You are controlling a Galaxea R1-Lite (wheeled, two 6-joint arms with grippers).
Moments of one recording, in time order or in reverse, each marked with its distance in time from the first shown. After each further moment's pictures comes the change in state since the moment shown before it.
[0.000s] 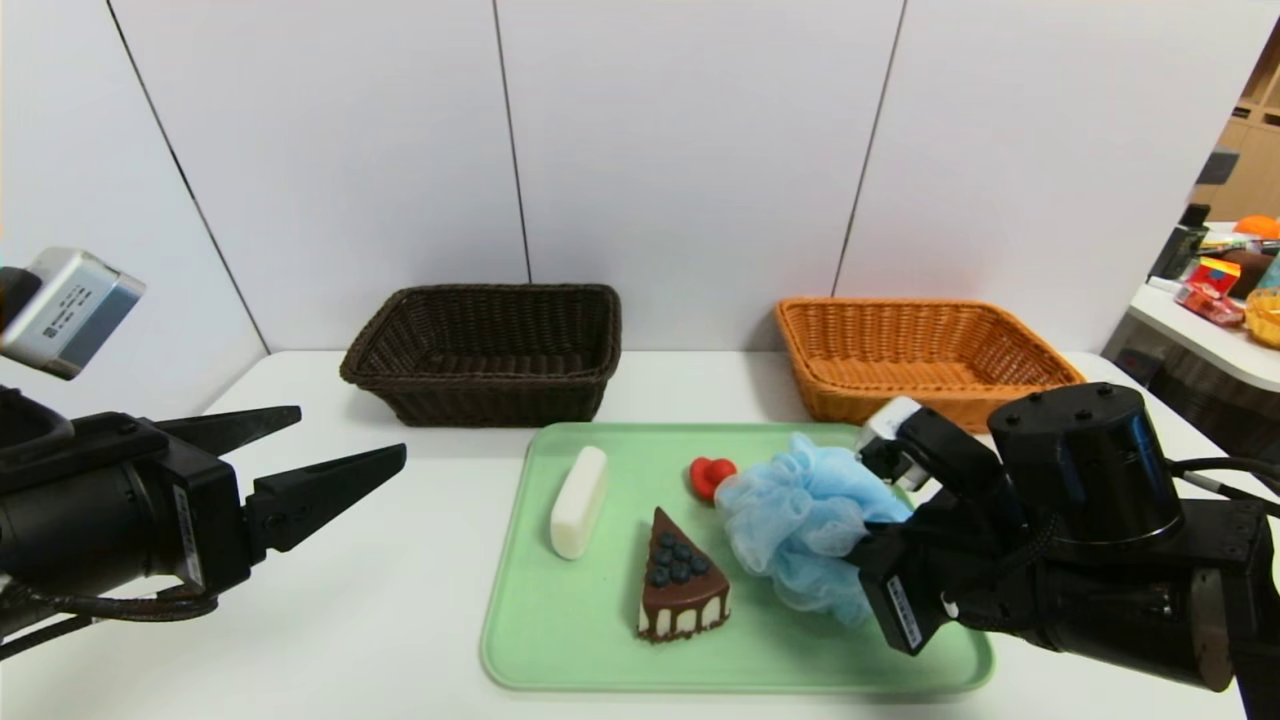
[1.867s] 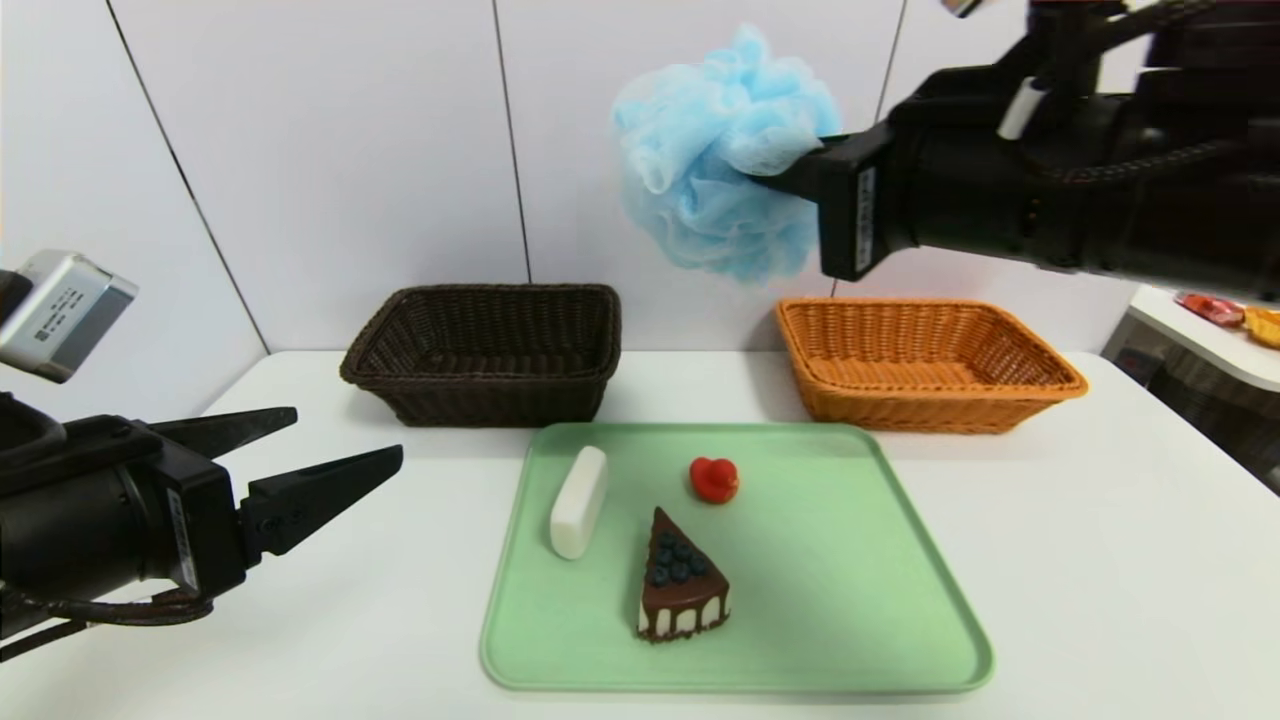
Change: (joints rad) left arm 0.000 -0.008 0.006 -0.001 0.005 0.000; right arm 0.101 0.011 -0.766 0.196 -0.027 -0.166
